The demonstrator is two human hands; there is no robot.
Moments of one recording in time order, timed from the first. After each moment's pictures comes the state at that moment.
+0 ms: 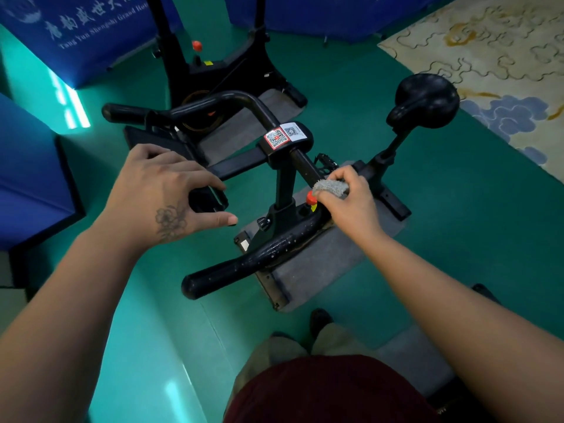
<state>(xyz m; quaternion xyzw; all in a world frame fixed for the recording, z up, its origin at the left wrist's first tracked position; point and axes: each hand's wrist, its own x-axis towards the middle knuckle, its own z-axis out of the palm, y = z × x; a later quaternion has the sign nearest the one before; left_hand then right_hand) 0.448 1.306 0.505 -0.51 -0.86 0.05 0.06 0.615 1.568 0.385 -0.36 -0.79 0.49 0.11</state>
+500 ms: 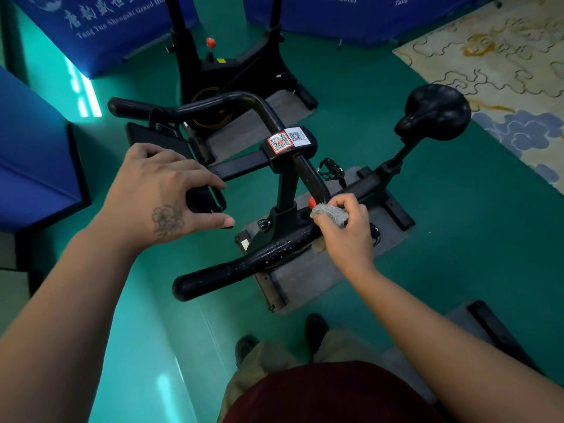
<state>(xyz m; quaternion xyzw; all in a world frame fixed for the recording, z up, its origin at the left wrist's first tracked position) 0.451 1.307 0.504 -0.48 -0.88 0.03 0.05 0.639 1.540 0.384 -0.37 -0.74 0.54 0.13</state>
